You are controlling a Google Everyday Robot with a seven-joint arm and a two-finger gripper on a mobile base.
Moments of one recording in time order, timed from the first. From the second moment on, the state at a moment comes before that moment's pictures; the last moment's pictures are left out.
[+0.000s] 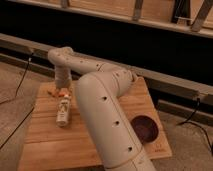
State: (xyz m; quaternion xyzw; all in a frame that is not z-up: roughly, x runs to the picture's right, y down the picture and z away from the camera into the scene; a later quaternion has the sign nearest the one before) arm -0.241 0.039 0.874 -0.40 0.24 0.56 0.68
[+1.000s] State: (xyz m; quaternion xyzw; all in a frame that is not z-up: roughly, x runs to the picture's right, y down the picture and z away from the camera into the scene) arm -0.258 0.040 0.905 -0.43 0.27 0.53 0.68
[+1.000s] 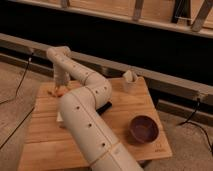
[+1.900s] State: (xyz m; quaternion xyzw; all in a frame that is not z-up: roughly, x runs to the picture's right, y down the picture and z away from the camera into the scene) arm -0.266 0.041 0.901 -0.44 0.27 0.54 0.67
